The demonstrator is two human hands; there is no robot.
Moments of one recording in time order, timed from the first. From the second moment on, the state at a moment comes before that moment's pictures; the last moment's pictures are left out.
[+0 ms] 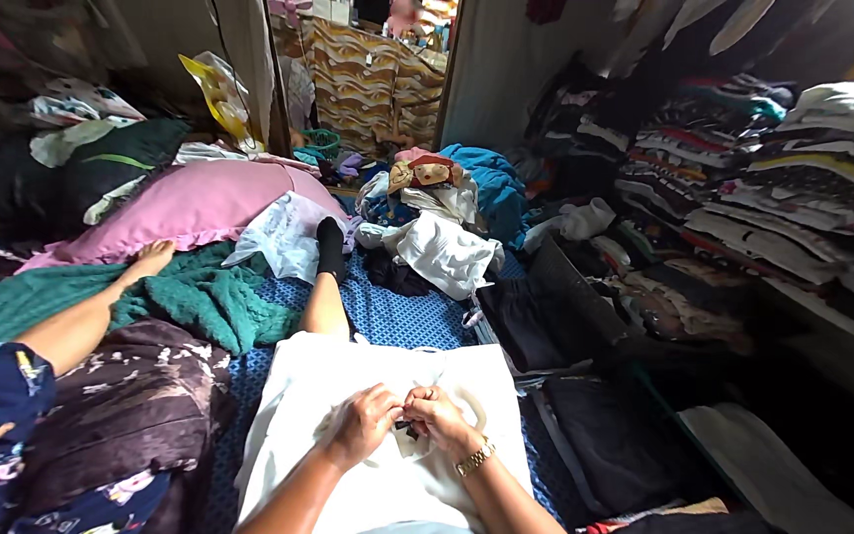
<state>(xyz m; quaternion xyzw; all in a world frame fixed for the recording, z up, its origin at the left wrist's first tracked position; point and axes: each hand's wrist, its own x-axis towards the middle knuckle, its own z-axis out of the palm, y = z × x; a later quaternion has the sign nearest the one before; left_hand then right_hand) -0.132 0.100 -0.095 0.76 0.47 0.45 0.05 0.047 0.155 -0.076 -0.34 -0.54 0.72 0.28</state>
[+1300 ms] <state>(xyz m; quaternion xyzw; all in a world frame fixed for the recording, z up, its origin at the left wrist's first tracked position) -0.134 0.098 -0.088 0.72 0.53 0.42 0.14 0.044 0.155 -0.080 -0.36 -0.58 0.69 0.25</state>
